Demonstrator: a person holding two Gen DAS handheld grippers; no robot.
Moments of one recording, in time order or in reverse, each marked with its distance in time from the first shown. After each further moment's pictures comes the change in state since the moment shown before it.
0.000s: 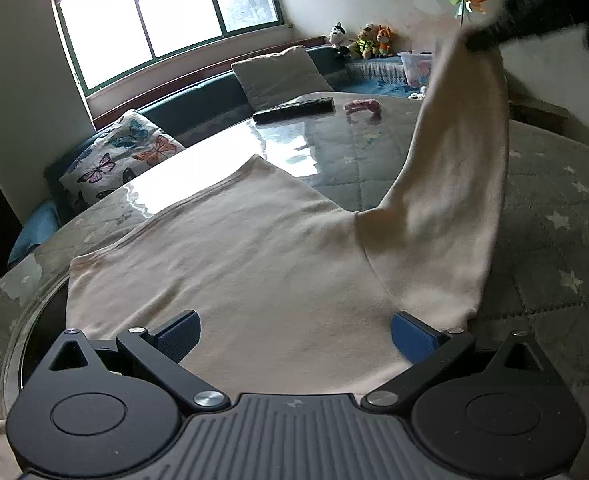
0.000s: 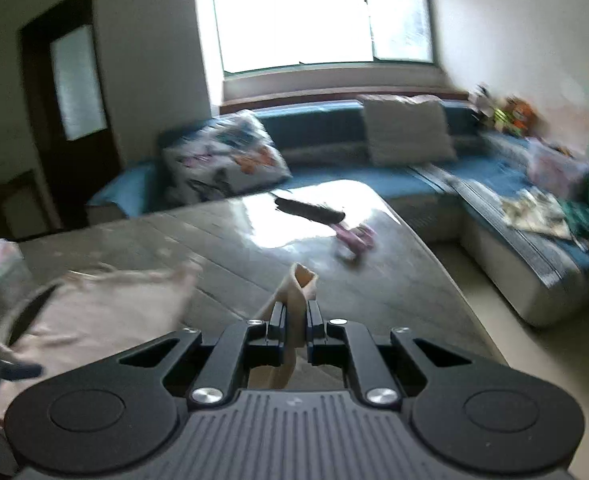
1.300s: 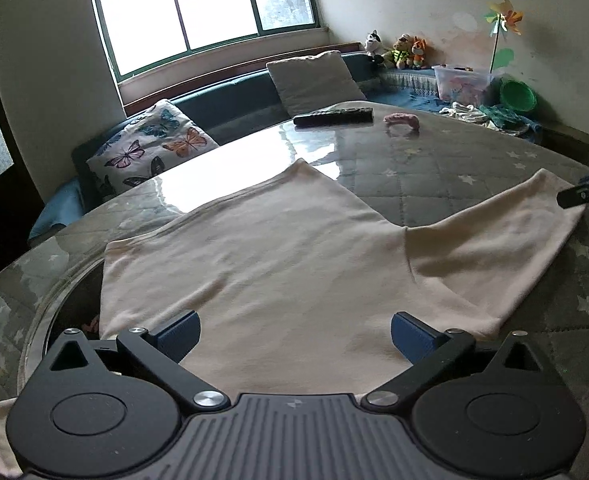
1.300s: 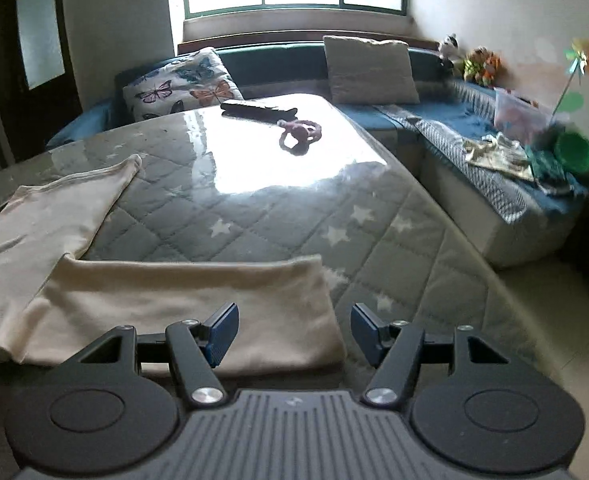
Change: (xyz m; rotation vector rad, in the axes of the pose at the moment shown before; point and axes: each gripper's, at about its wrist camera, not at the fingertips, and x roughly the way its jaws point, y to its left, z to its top) left arm -0.011 0.024 0.001 -0.084 -0.002 0.056; right arm 0.016 -0.028 -0.088 0.021 0.182 -0.142
